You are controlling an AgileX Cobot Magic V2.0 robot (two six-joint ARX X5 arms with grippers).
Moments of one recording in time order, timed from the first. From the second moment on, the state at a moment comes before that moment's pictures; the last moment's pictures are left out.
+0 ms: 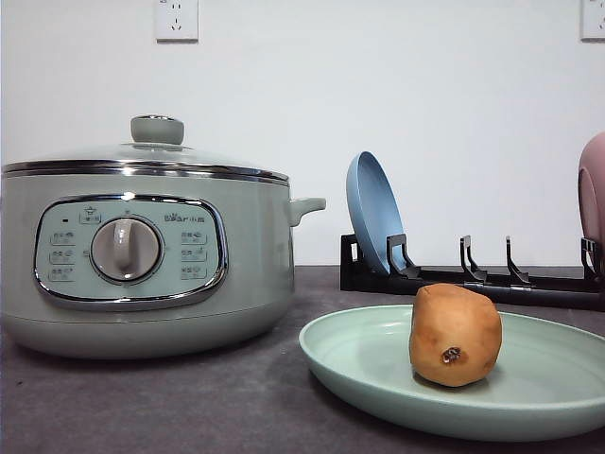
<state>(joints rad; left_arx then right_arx) 0.06 0.01 0.03 -0.18 -0.05 0.06 0.03 0.01 0.02 -0.16 -0.08 0.07</state>
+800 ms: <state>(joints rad) 0.06 0.01 0.03 -0.18 -0.05 0.06 0.03 0.01 0.02 -0.16 -0.08 0.07</state>
